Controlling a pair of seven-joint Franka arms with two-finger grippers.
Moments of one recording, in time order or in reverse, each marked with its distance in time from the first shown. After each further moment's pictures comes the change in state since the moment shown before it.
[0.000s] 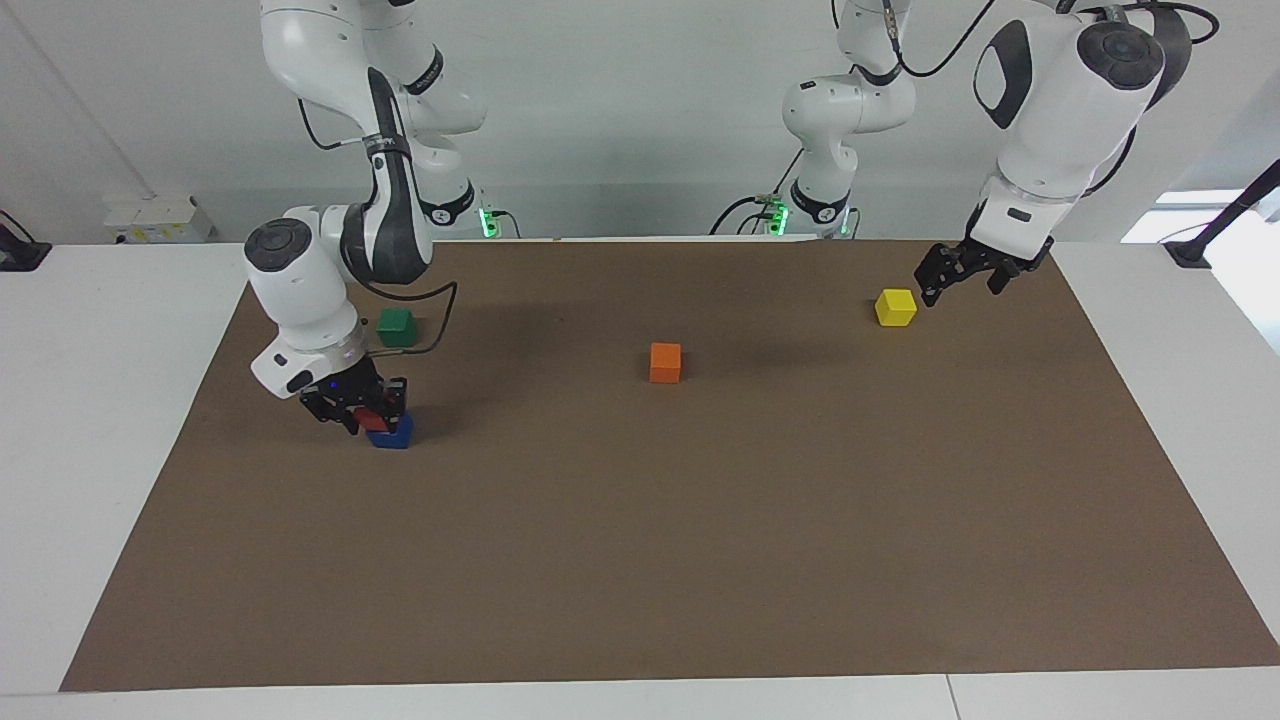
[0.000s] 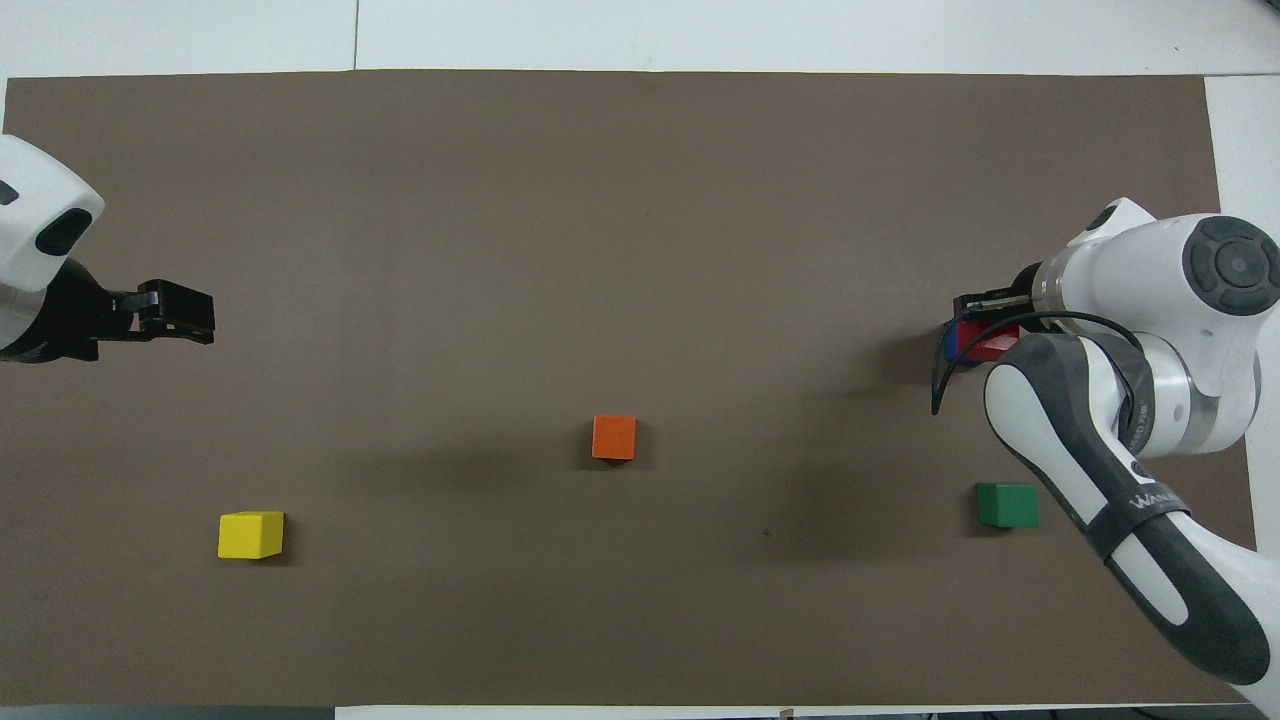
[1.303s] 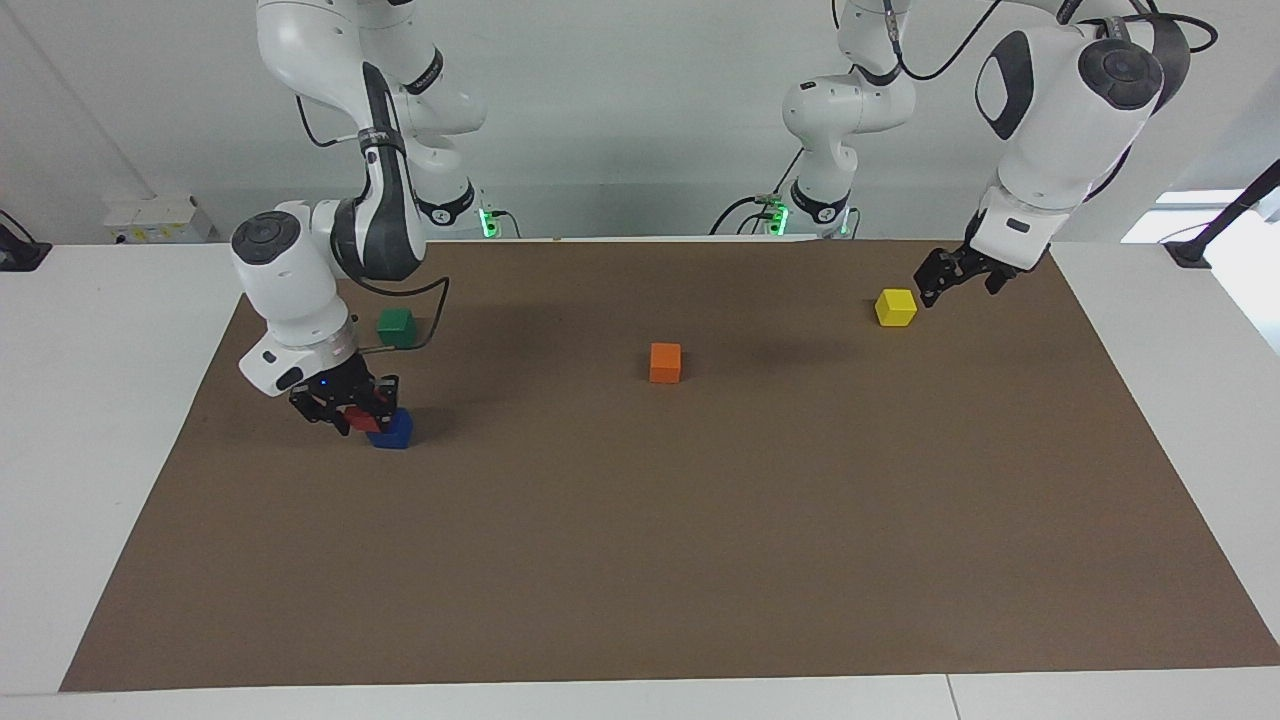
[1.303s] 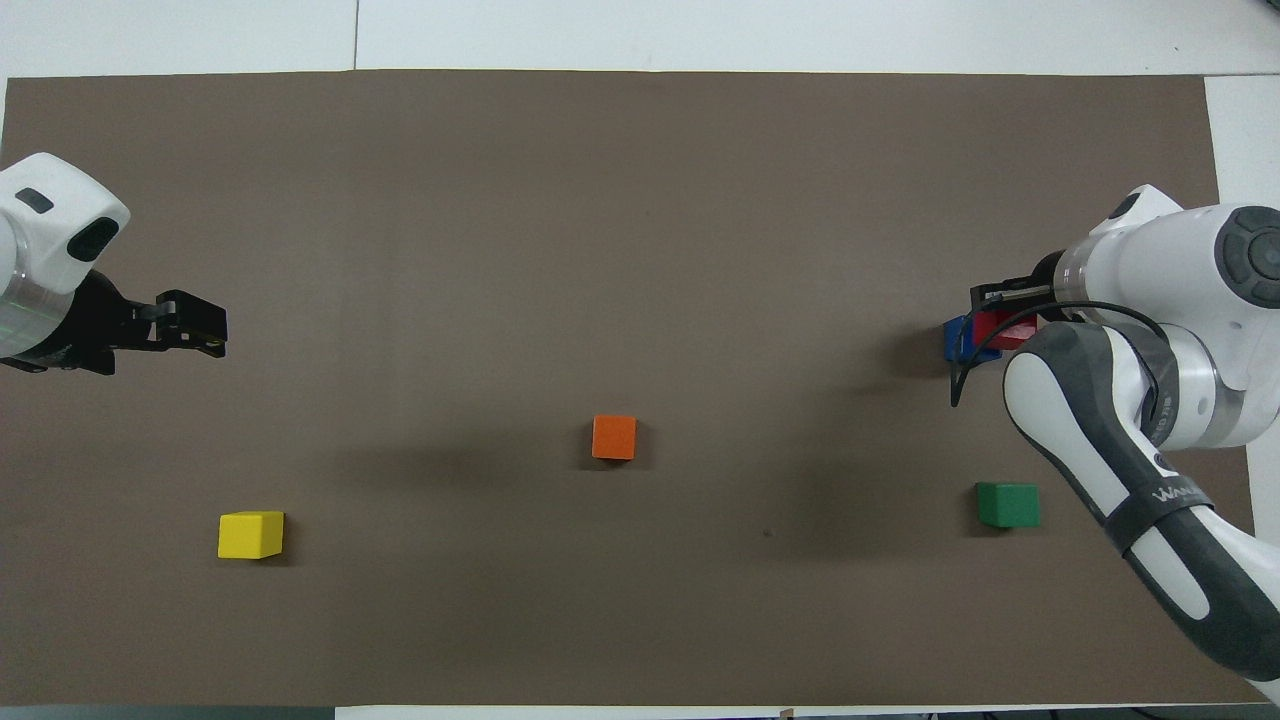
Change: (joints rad) left arm 0.008 0.044 0.005 -0.024 0.000 -0.012 -0.001; right arm -0.025 0.001 -0.001 0.025 0.000 0.000 -0.040
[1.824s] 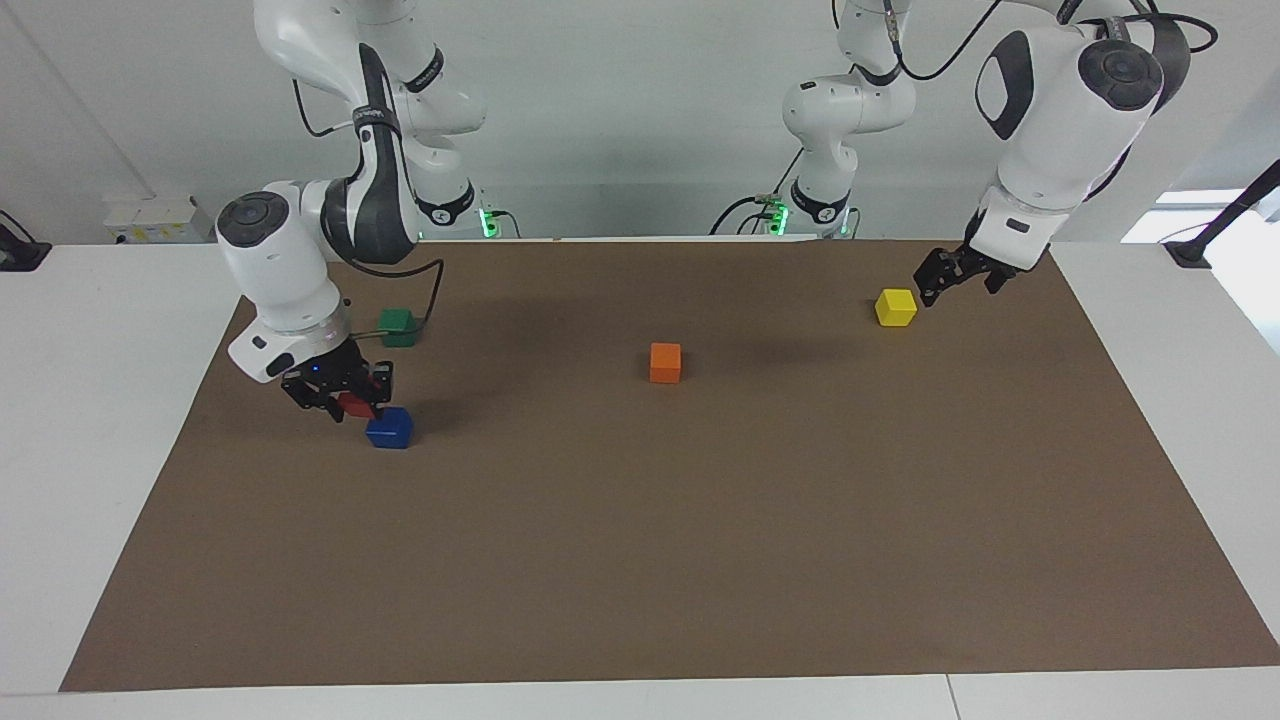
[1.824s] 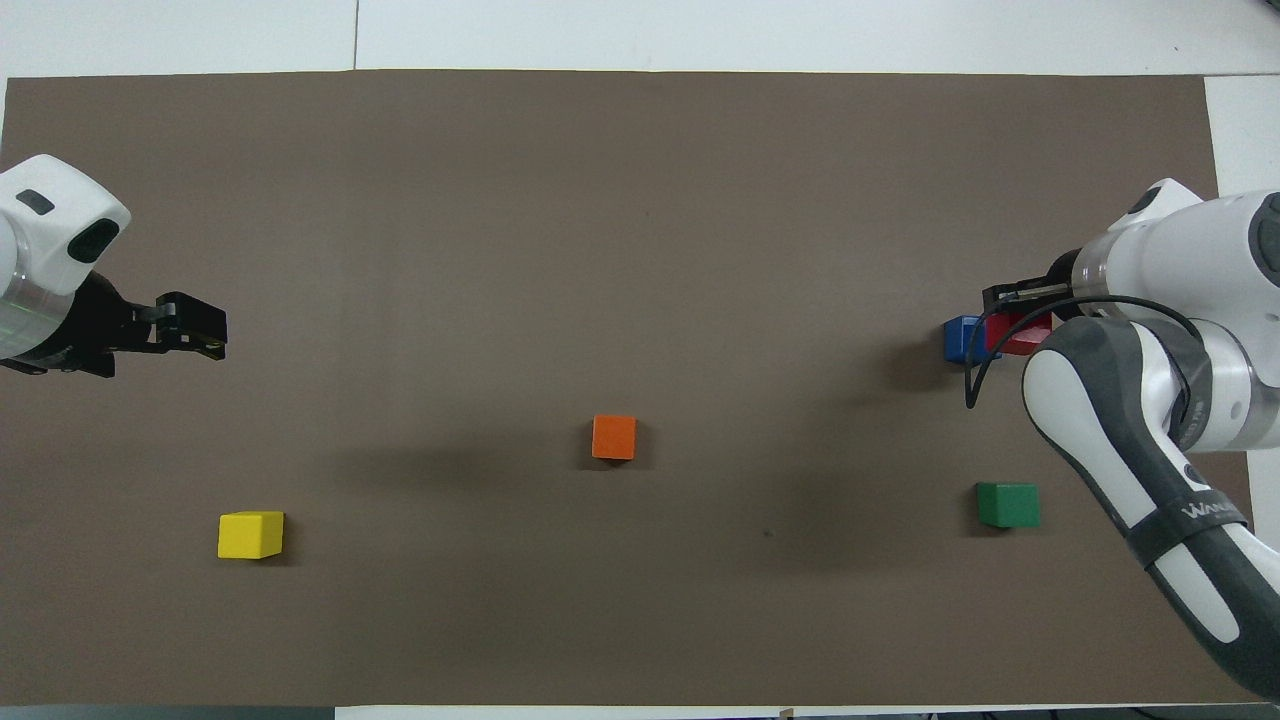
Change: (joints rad) left arm 0.000 0.000 0.000 -0.001 0.000 -0.010 0.000; right arm -0.002 -0.036 0.000 0.018 0.000 -0.073 0.000
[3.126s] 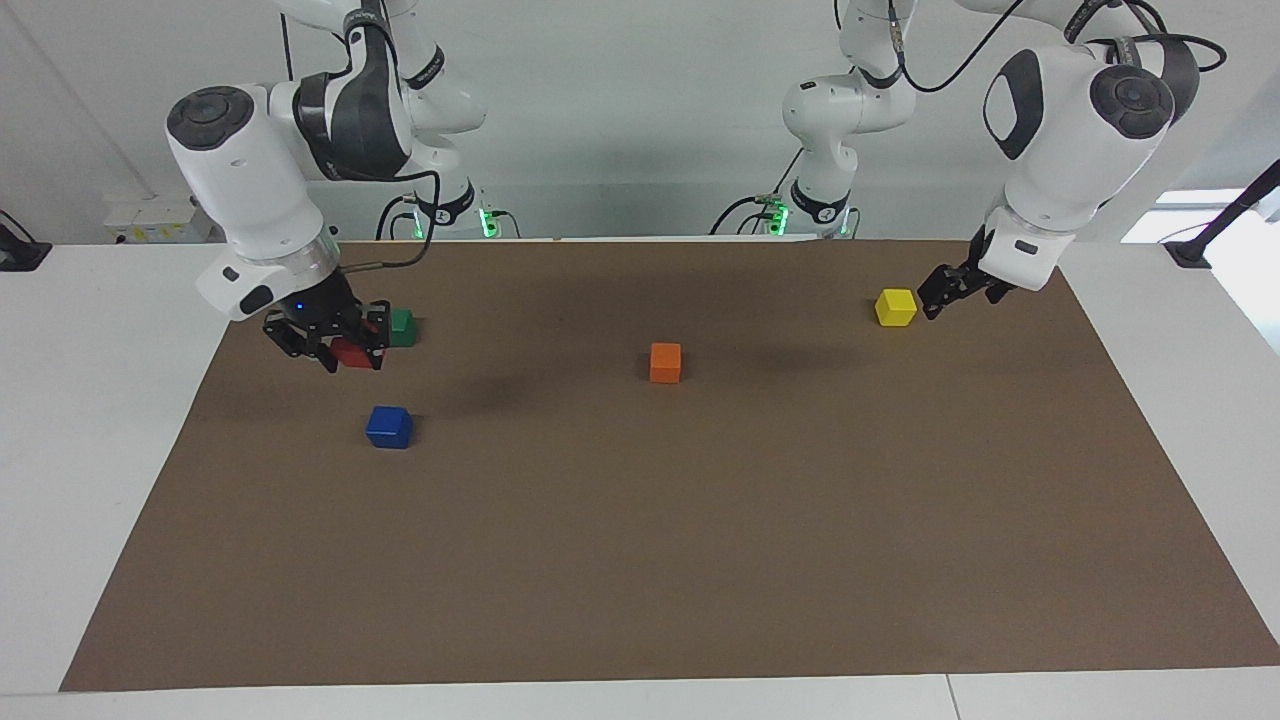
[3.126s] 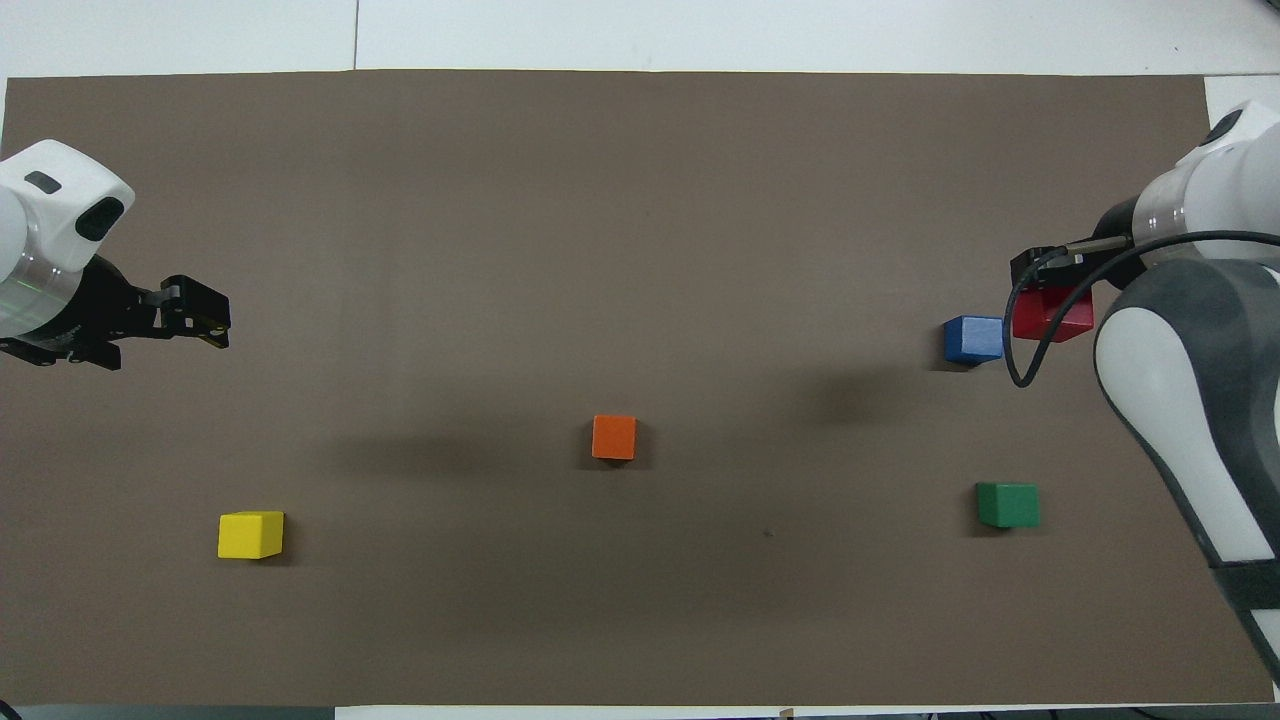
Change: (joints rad) left arm 0.001 0.058 0.007 0.047 0.000 -0.026 -0.030; right arm 0.055 -0.056 0.001 0.253 0.017 -0.363 0.027
